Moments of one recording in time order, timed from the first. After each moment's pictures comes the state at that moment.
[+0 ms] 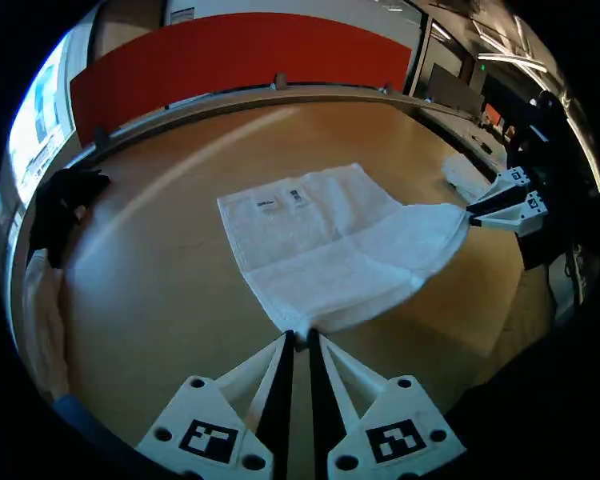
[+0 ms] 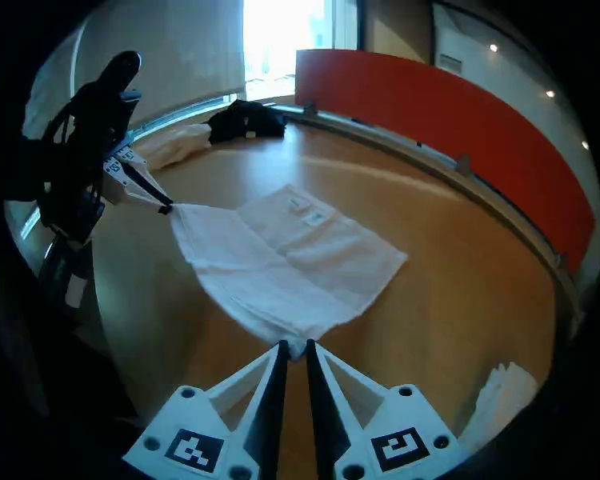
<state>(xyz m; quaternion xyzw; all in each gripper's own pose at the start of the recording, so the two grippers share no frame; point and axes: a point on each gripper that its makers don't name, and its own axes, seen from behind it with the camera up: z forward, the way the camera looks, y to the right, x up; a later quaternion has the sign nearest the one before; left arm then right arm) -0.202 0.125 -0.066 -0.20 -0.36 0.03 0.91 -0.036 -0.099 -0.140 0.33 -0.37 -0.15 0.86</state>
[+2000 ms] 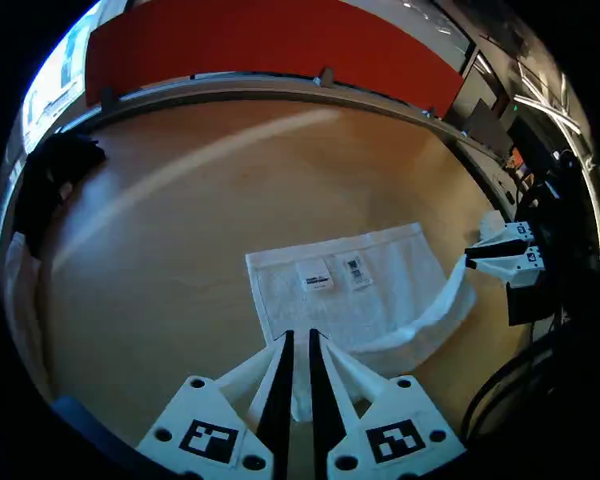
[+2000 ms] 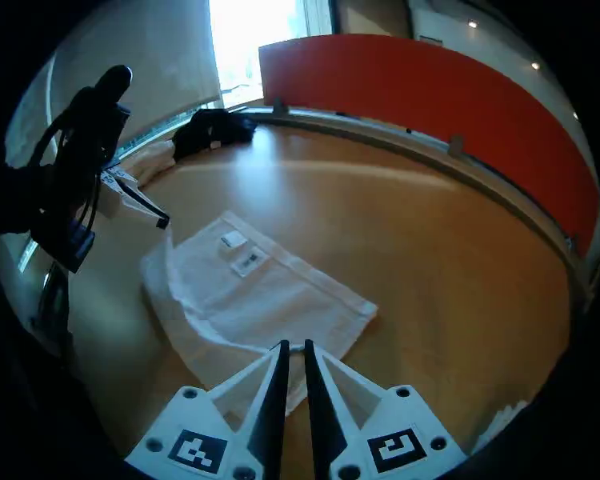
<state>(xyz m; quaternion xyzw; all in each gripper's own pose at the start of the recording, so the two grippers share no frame) -0.215 0.125 0.051 -0.16 -0.40 -0.07 0.90 -0.072 -0.110 -0.027 0.32 -0.38 -0.11 0.86</state>
